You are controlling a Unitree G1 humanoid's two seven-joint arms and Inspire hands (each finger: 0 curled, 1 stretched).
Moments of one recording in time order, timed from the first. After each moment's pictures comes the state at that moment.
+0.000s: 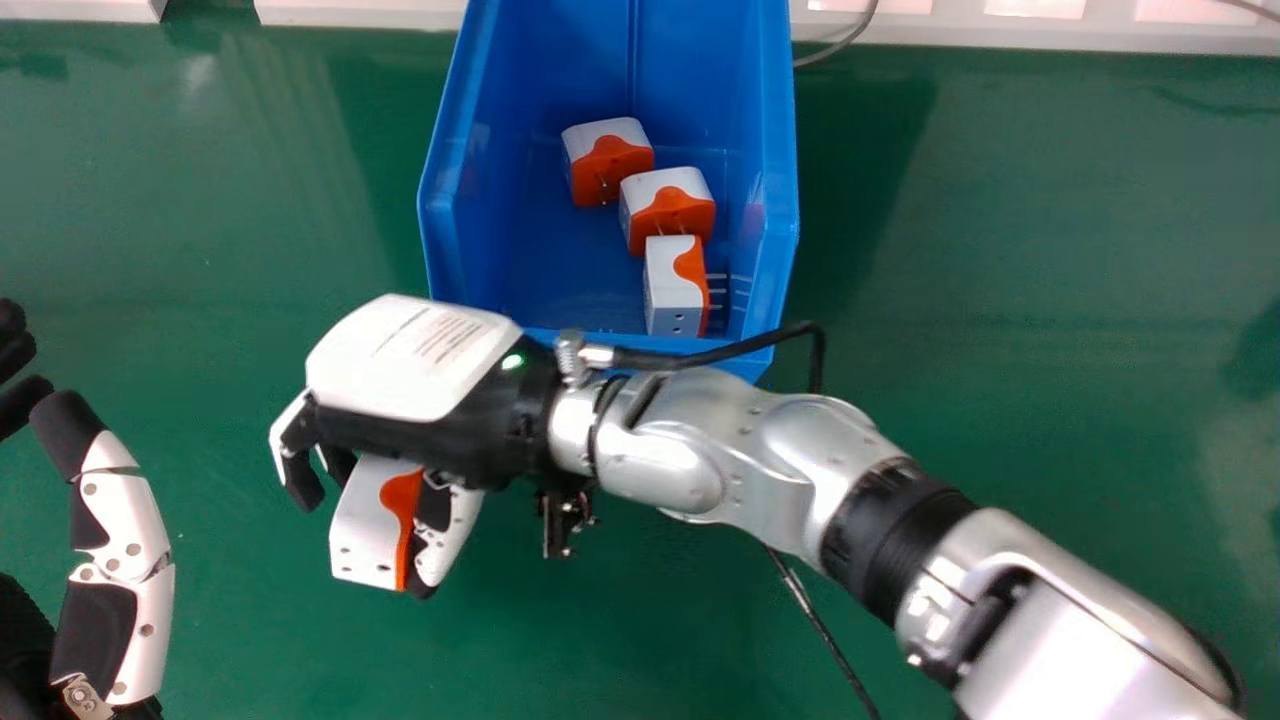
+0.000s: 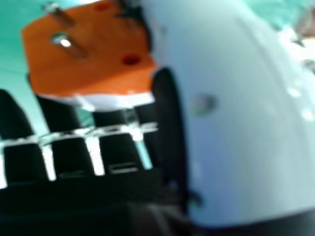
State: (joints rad) left arm 0.56 -0.12 0.05 -0.32 0.32 -0.74 0.69; right arm -0.87 0.01 0.70 0.84 -0.75 -0.54 0.10
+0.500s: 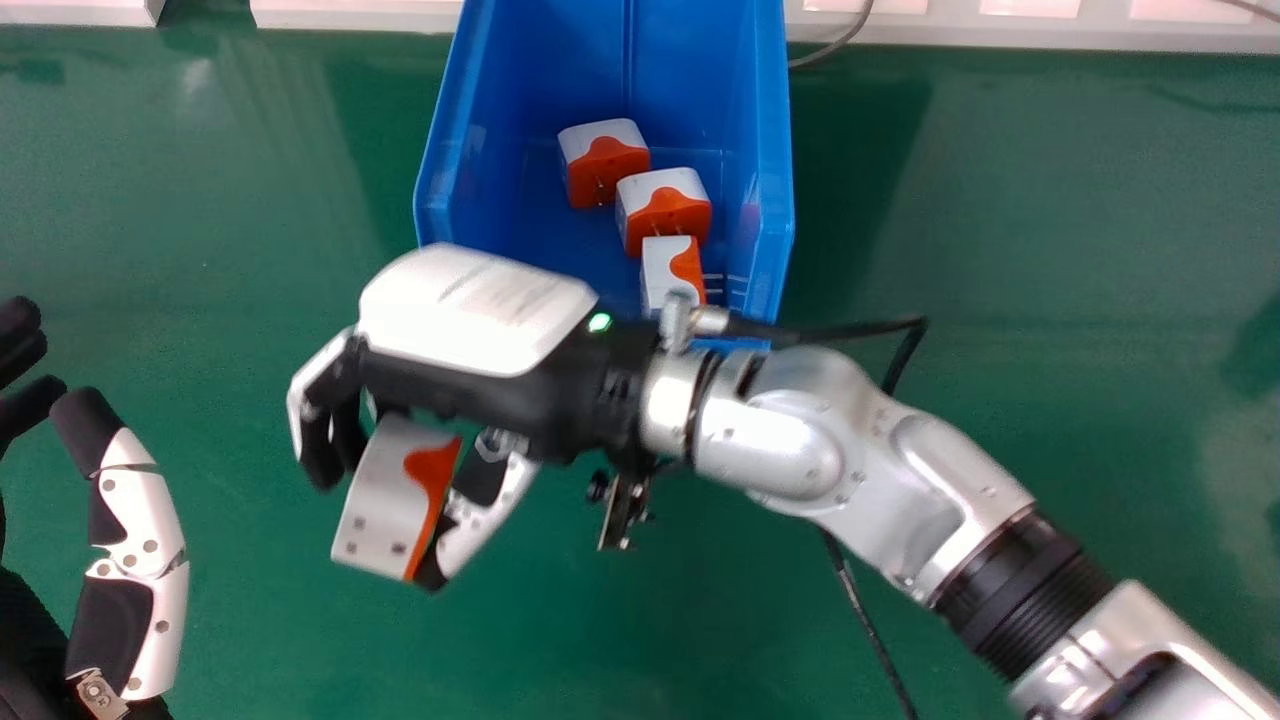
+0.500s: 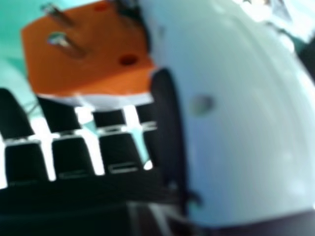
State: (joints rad) left arm 0.56 -0.12 0.05 -0.32 0.36 -0.72 0.72; right arm -0.71 -0.15 0.52 0.39 -0.51 -0.47 0.34
